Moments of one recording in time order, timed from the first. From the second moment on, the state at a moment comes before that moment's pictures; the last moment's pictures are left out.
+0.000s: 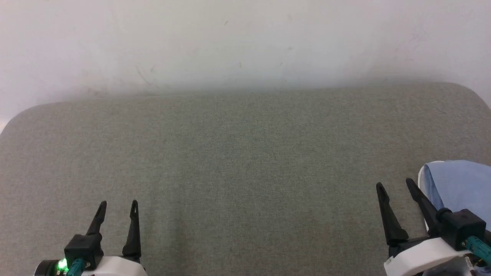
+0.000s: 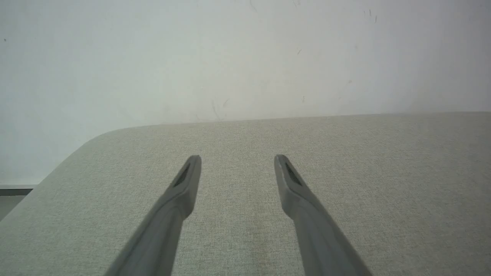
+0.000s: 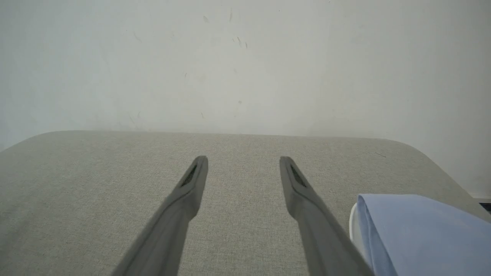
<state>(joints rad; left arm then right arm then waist) 0.09 0.19 0.01 0.11 -0.14 0.01 -0.23 0.13 -0.09 0.00 -0.10 0.15 0.13 -0.06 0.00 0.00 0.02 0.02</state>
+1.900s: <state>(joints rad) 0.08 0.15 0.00 0.09 -0.12 0.00 -0.14 0.10 -0.07 0.00 -0.07 0.11 0.13 -0.04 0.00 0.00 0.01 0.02</state>
